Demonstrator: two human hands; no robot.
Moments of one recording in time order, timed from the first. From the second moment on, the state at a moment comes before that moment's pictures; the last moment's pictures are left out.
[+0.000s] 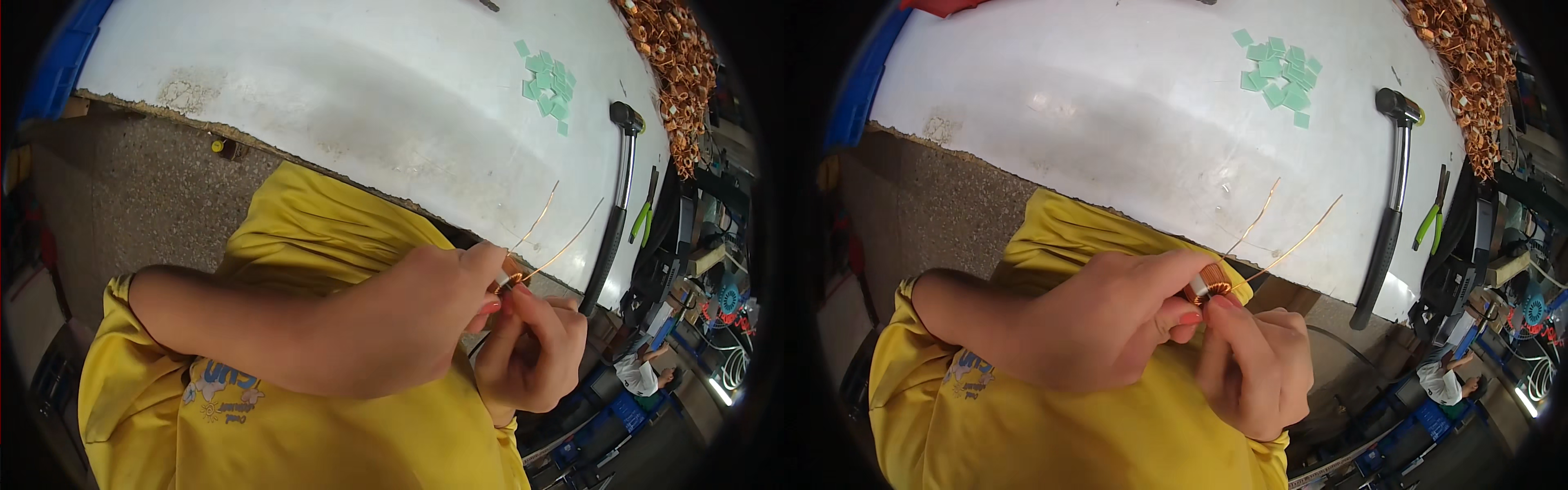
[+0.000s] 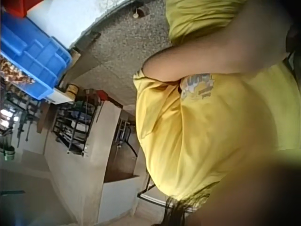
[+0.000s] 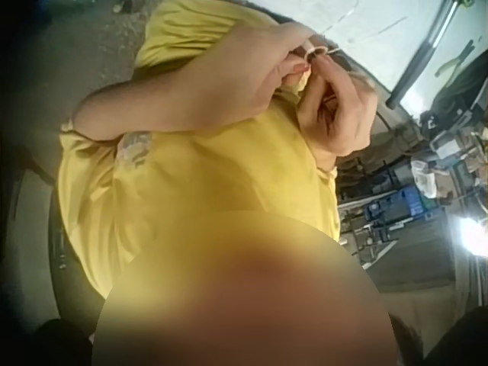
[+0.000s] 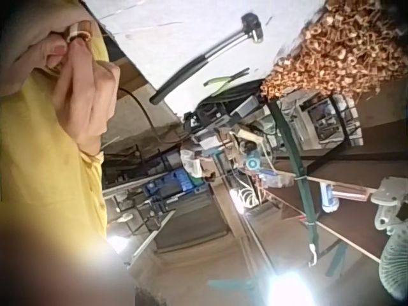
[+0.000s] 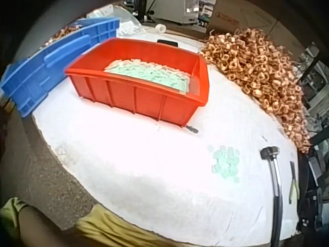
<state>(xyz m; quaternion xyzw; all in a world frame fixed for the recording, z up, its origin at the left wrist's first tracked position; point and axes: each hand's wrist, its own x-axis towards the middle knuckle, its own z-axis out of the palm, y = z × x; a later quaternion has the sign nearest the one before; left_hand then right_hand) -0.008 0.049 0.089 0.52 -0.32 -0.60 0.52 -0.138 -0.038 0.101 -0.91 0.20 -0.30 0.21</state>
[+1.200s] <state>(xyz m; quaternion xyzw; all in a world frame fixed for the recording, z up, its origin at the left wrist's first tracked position) -0.002 0.041 0.092 0.51 -0.29 -0.57 0.58 -0.178 -0.144 0.132 -0.71 0.49 -0.26 0.43</state>
